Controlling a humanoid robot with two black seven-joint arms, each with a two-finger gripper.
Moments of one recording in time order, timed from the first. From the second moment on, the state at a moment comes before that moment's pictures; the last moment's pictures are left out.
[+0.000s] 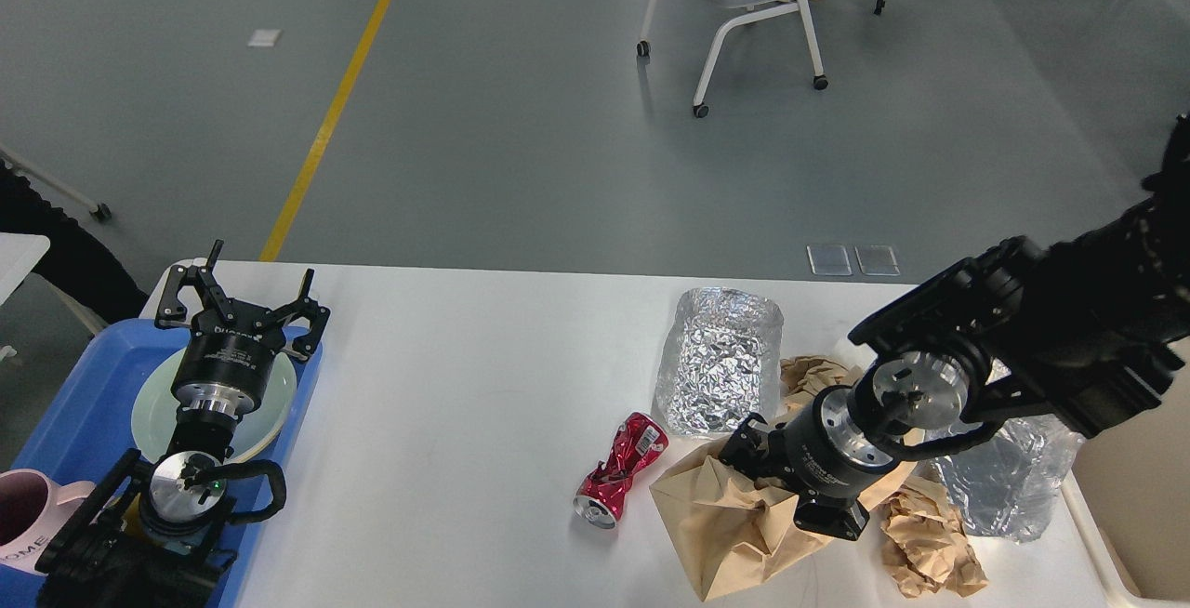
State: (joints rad) left arm -0.31 0.14 -1.41 -0.80 0.13 -0.45 -0.20; right arm 1.81 -0.13 -1.17 1.59 0.76 0.24 -0.17
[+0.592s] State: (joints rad) left arm -0.31 0.14 -1.41 -0.80 0.13 -0.45 -0.20; right arm 2.59 -0.16 -1.45 1.74 0.51 0.82 -0.16
